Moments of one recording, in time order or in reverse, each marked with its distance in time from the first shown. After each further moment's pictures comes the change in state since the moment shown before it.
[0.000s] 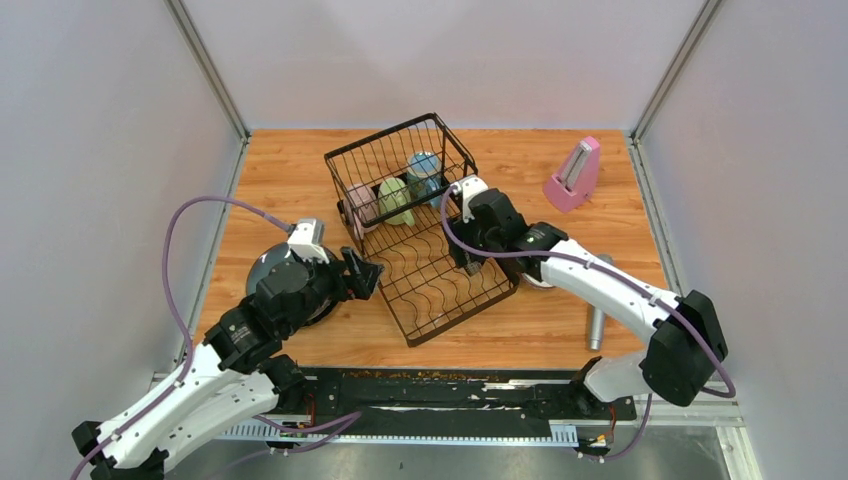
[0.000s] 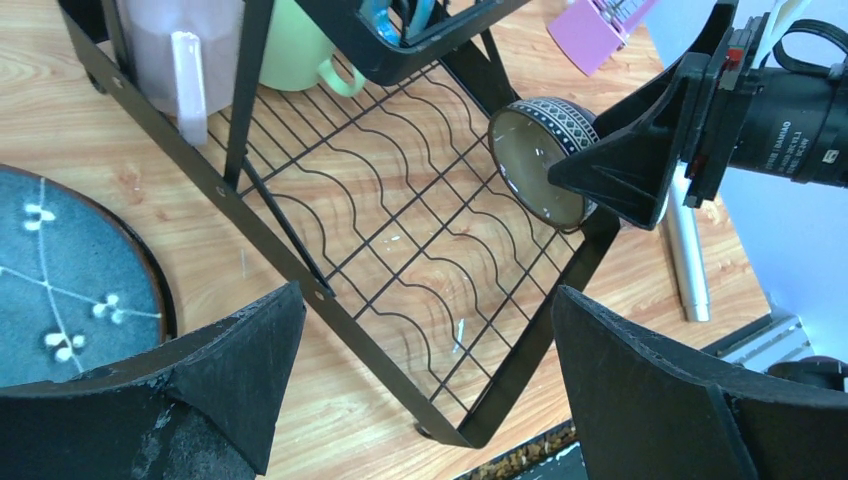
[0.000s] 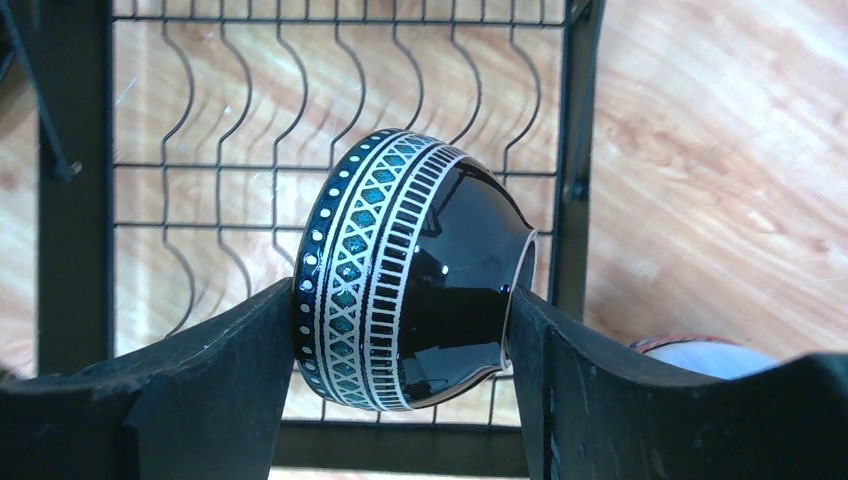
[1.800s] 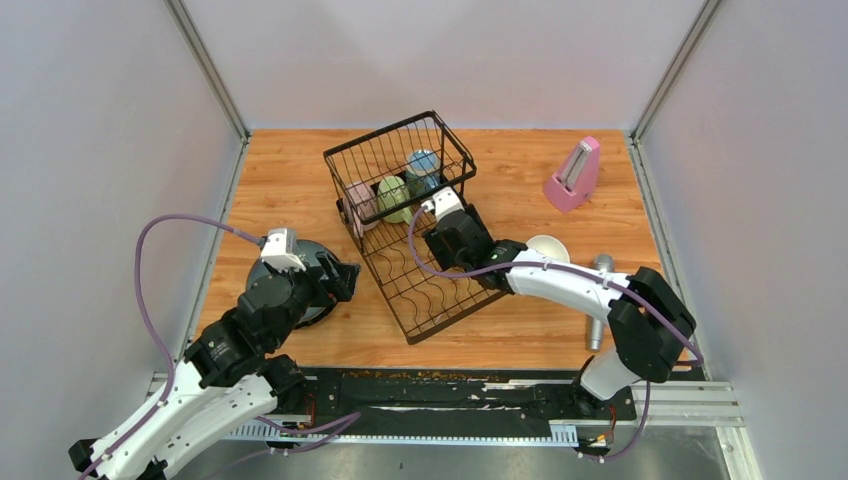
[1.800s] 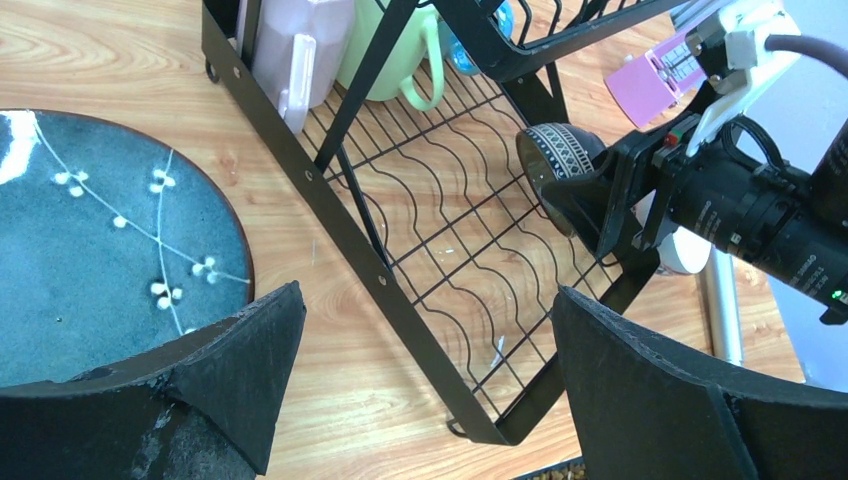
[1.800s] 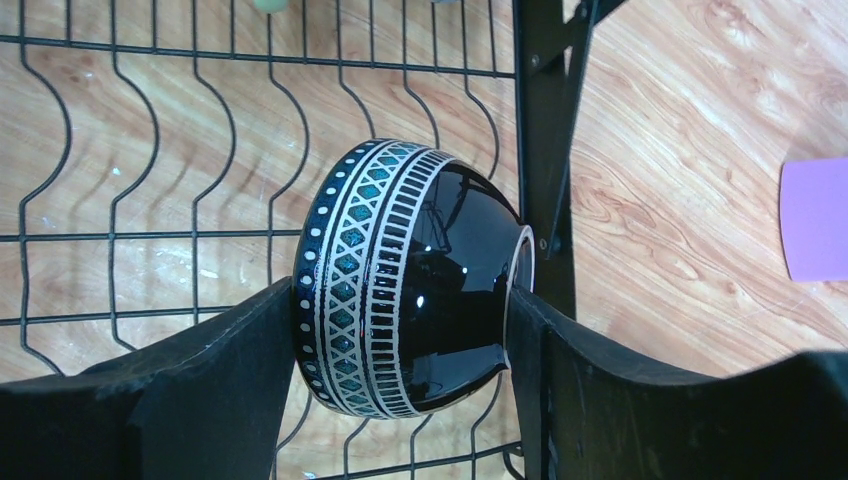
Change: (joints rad) left arm 0.000 -0.143 0.000 -0.150 -0.168 -0.053; right arm 0.153 0.177 -0.055 0.279 0.377 -0.106
